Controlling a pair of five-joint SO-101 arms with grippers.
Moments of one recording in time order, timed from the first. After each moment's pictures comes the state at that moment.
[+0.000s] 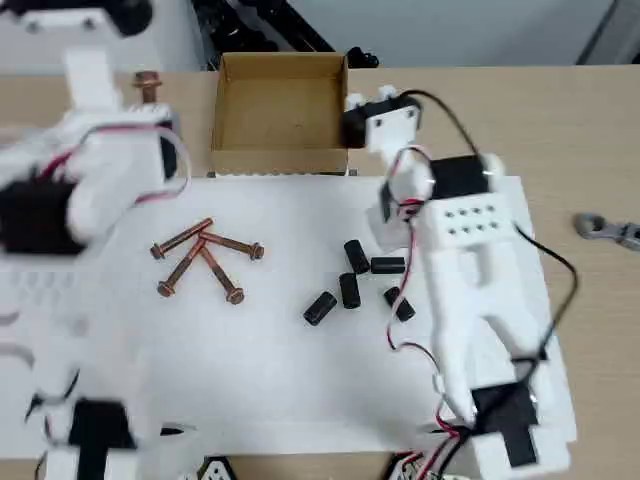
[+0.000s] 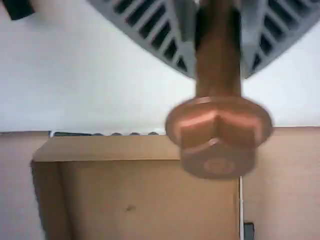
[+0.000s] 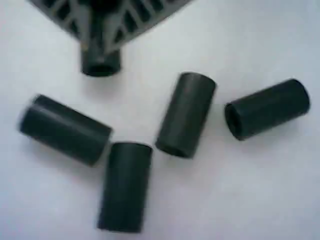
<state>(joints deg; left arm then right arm) -1.1 -11.8 -37.4 100.1 9.5 -14.9 -4.7 -2.2 89.1 10.6</state>
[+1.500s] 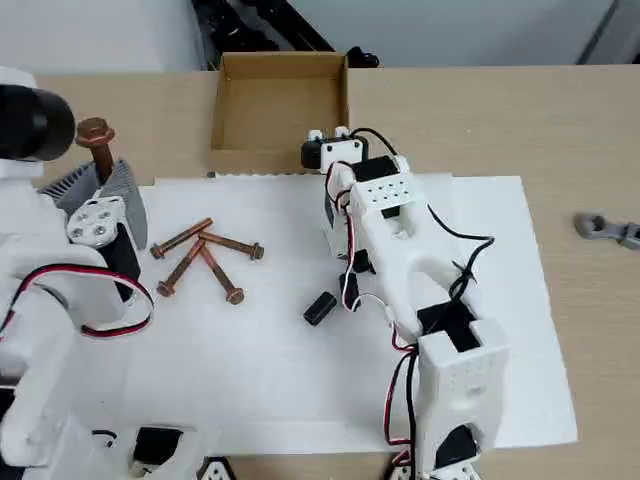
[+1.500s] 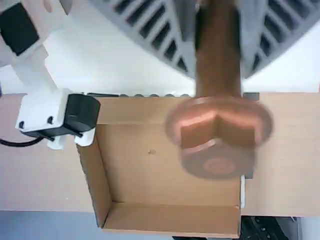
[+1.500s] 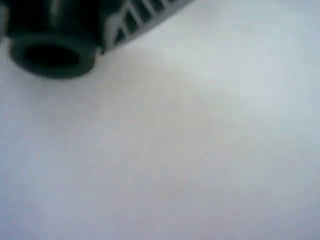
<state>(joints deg) -1.1 -36.7 -25.9 100.1 9.9 -20.4 26.2 -7.6 74.7 0.0</state>
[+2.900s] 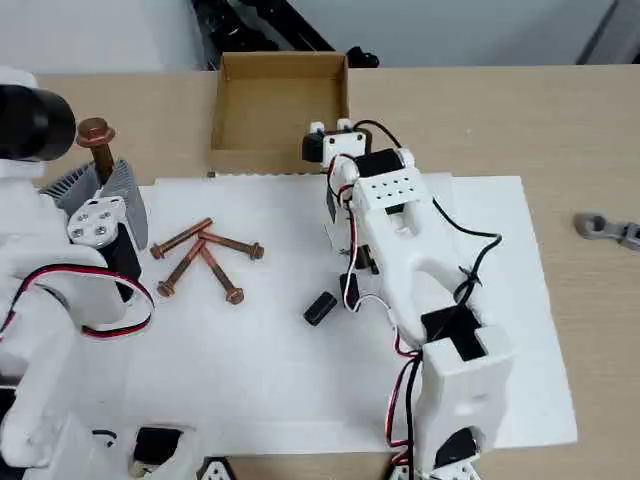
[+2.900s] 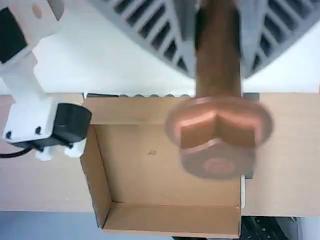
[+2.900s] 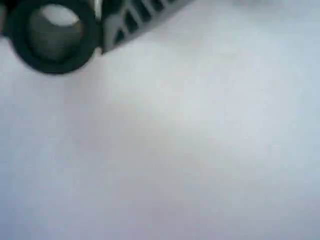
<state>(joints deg) -1.1 -36.7 -25.9 100.1 9.9 -20.5 21.0 -9.1 79.4 0.0</state>
